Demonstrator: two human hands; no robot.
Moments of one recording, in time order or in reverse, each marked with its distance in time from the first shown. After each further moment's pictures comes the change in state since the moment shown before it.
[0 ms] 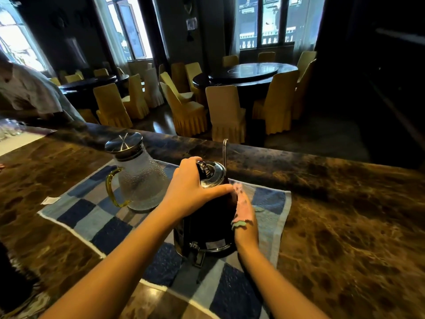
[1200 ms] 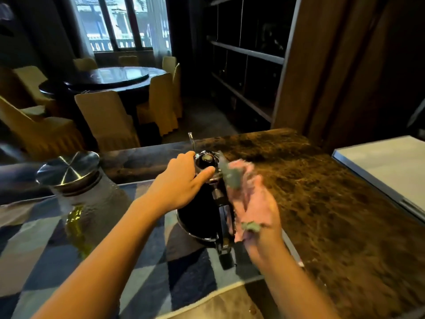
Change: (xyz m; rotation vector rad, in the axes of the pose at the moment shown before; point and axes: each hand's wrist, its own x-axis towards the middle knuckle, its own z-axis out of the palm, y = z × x) left_hand 0.055 -0.076 -0.029 -0.041 -0.489 0.540; right_hand -0.107 -0.085 0.077 0.342 0.503 -0.086
